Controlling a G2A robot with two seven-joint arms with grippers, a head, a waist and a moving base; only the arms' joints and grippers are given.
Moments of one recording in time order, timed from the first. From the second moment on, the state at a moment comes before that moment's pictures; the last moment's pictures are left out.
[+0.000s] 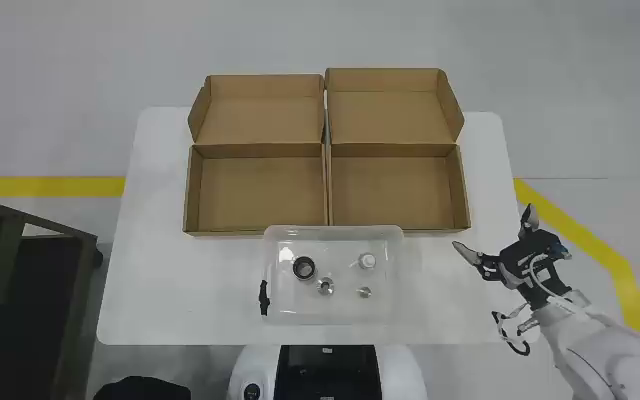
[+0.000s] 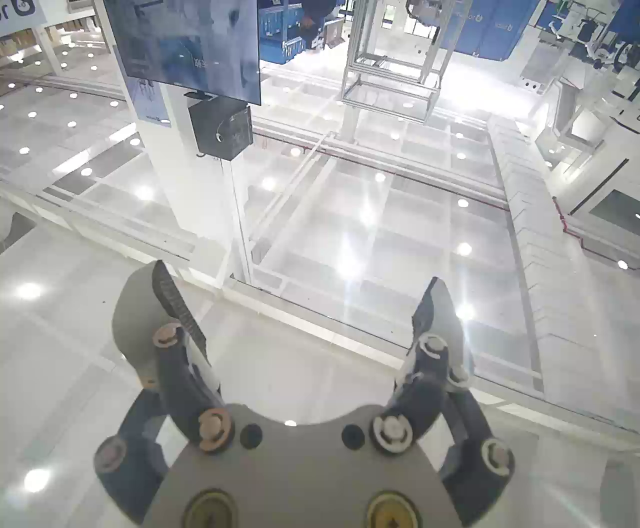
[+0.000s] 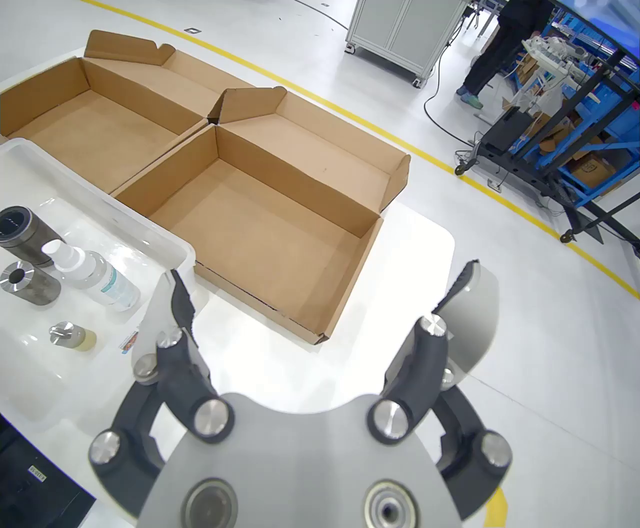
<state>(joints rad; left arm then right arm) -0.23 -0.27 -0.37 -1.29 3.07 0.37 0.06 -1.86 -1.19 1.88 -2.27 -1.30 -0.49 0.26</state>
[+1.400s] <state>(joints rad) -0.23 -0.27 -0.37 -1.29 3.07 0.37 0.06 -1.80 -1.18 1.64 -2.27 -1.28 -0.65 0.31</state>
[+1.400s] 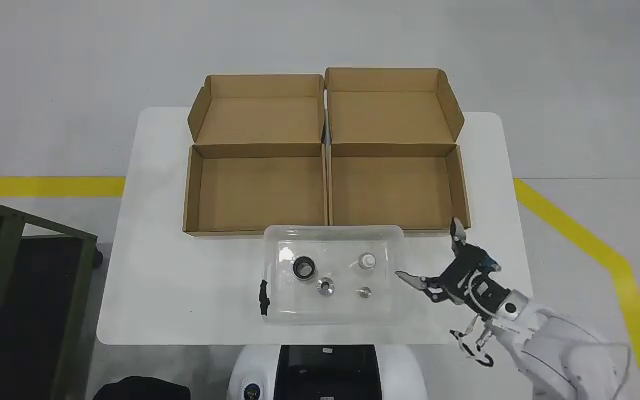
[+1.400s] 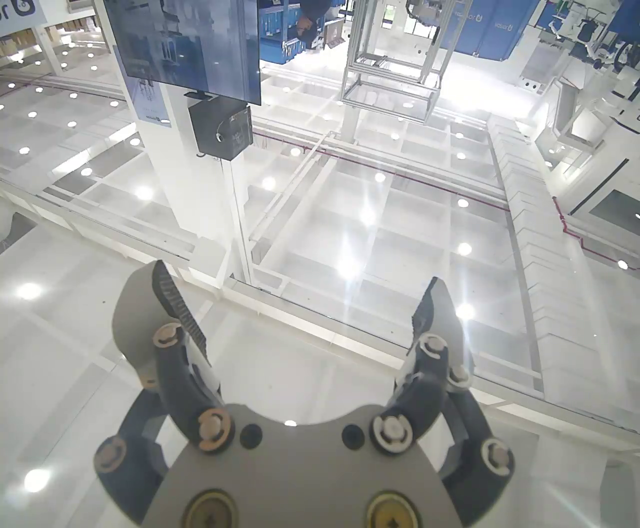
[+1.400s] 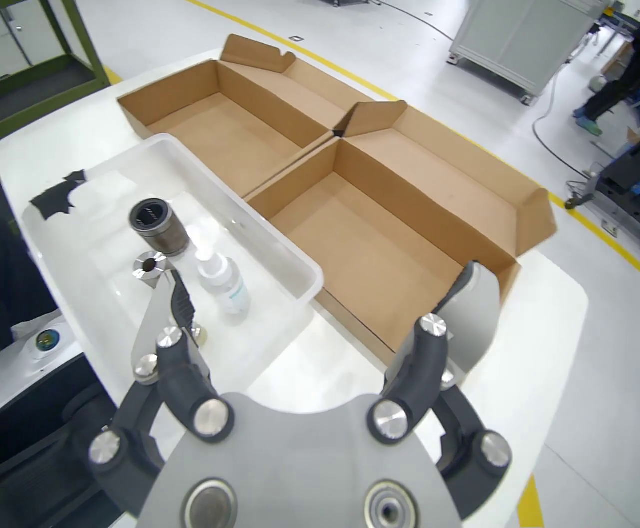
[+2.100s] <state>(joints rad) -0.23 -0.27 -0.37 -1.29 3.07 0.37 0.06 -1.67 -1.17 1.39 -2.16 -1.39 -0.73 0.36</state>
